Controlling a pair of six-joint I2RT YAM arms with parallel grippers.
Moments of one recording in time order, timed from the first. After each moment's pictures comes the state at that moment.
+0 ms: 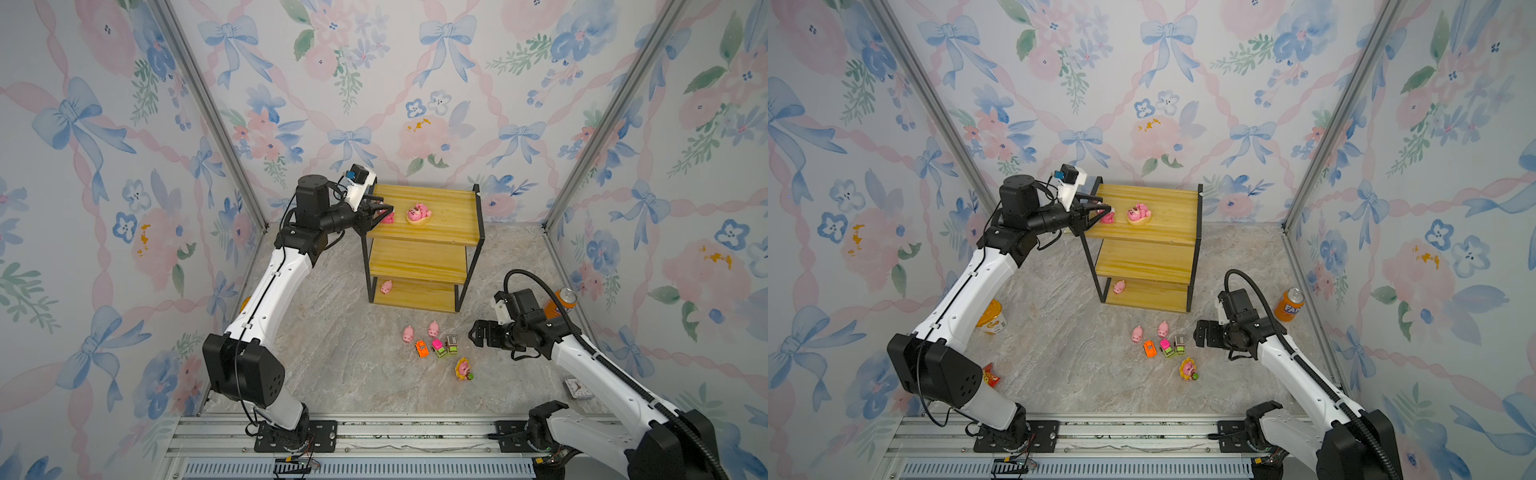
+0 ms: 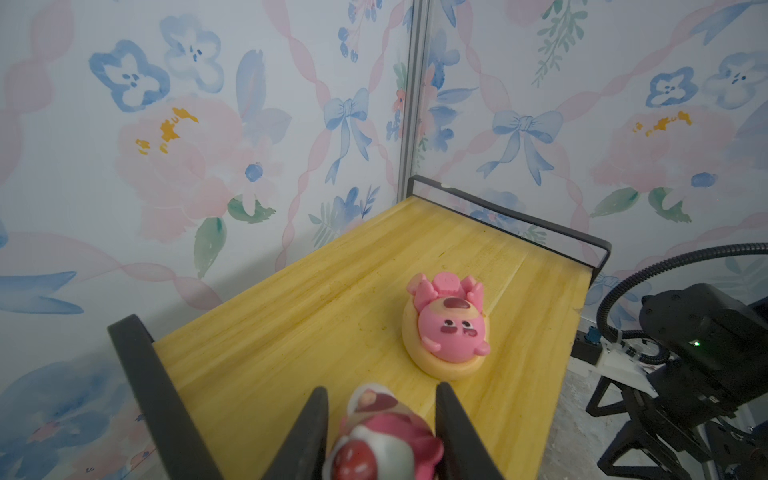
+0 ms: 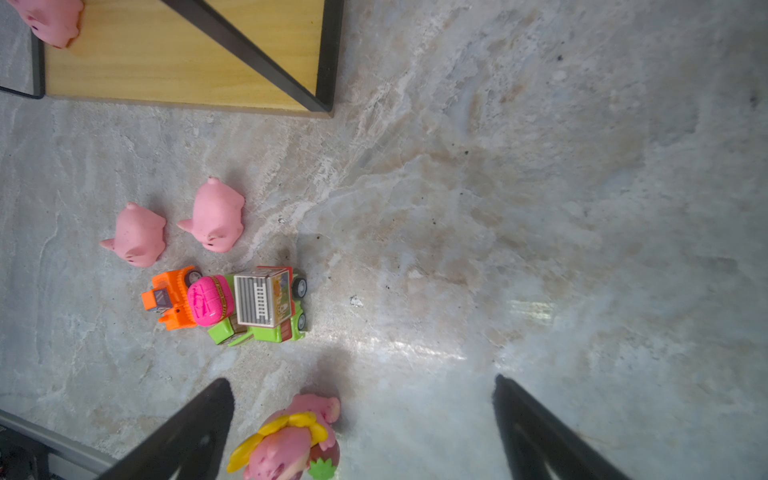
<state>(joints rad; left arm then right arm) -0.24 1.59 1.65 -0.25 0.73 0.12 0.33 1.07 0.70 -0.73 -0.15 0.38</state>
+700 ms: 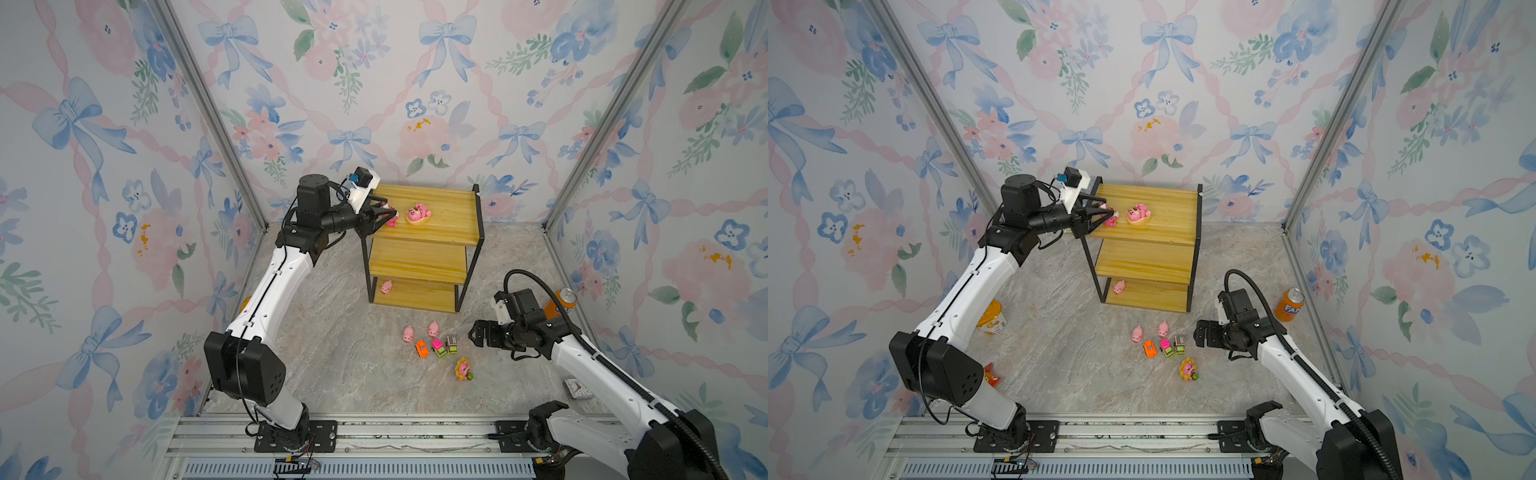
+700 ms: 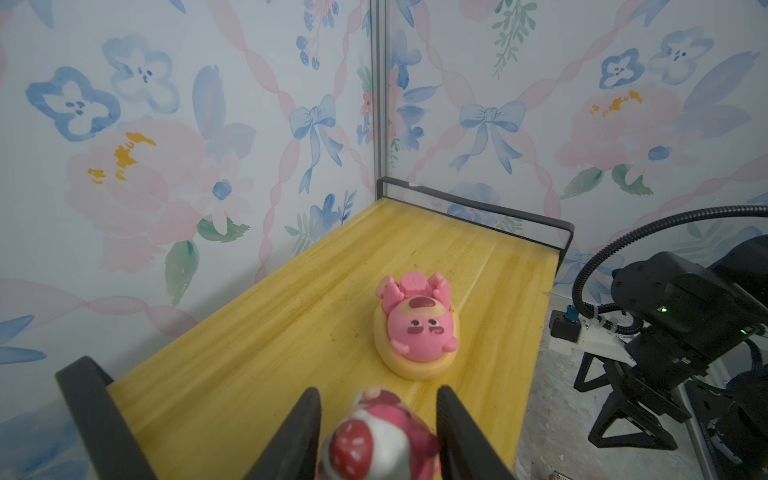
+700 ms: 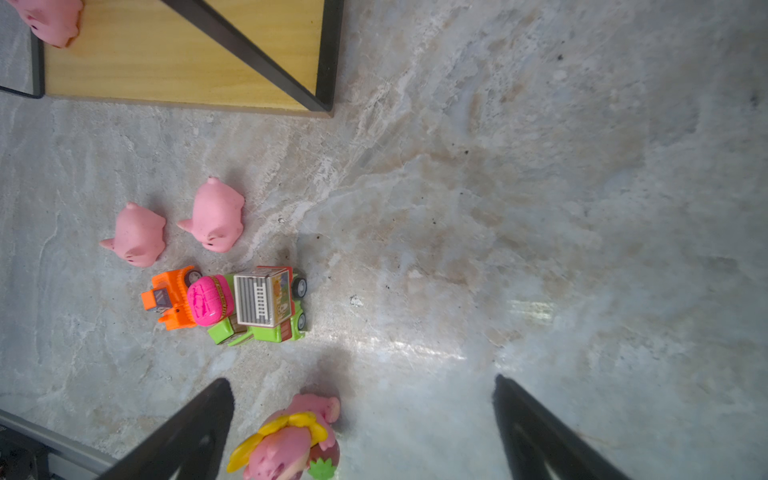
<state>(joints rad) -0.24 1.60 1.65 -0.25 0.81 0.19 0.33 1.07 0.70 -0.73 -0.15 0.38</state>
